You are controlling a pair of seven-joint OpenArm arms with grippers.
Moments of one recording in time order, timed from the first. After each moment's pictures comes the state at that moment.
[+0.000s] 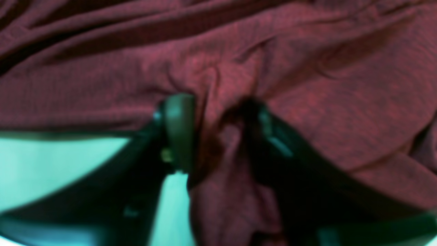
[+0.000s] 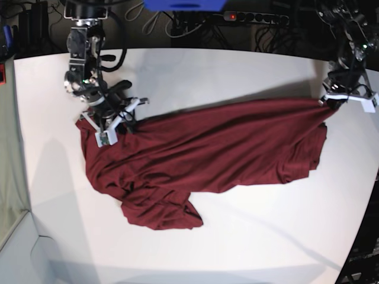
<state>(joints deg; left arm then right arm) 18.8 -4.5 -37.9 106.6 -35.4 -0.8 48.7 -7.2 0.7 9.4 85.1 5.1 25.1 -28.8</state>
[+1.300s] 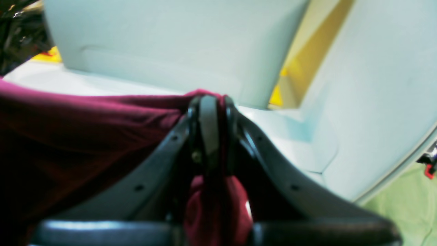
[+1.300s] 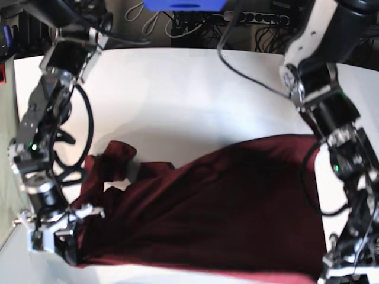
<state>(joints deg) -38.2 -7.4 -23.4 87.2 -34.7 -0.4 48.9 18.7 2.8 17.4 106.4 4.6 24.6 -31.4</state>
